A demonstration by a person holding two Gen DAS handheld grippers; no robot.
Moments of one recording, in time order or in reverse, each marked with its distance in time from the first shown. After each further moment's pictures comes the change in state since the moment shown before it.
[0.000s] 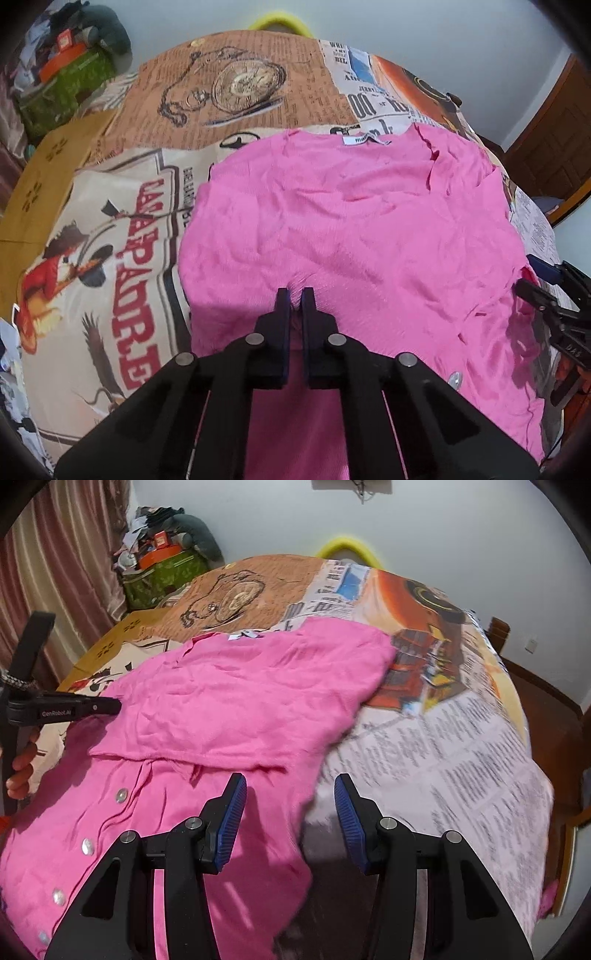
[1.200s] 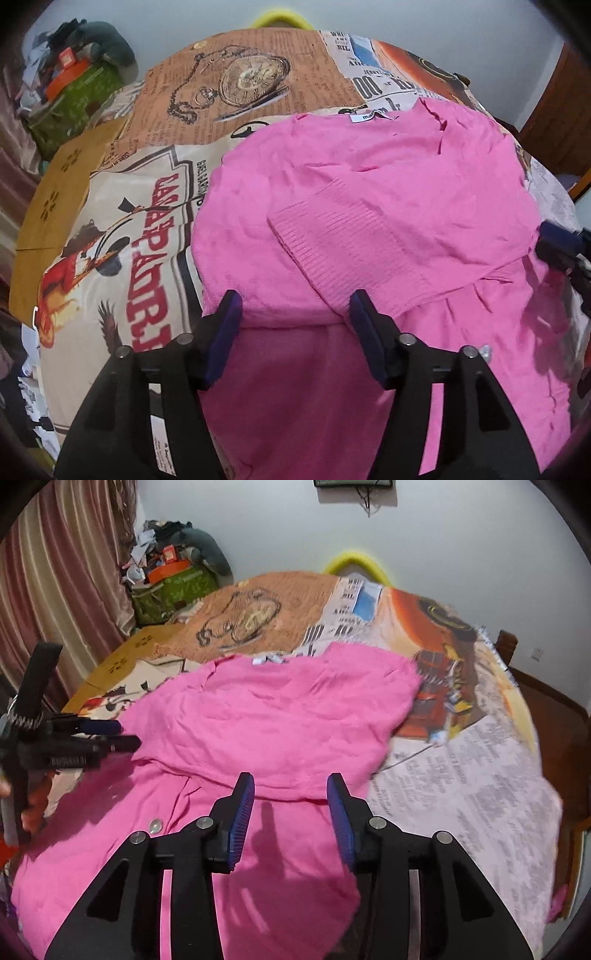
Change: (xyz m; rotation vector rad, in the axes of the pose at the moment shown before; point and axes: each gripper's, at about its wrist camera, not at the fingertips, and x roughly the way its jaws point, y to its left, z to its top) left arm 0.005 -0.007 -0.018 0.063 0.008 0.106; right arm 0.007 0.014 0.013 0.043 -0.005 0.038
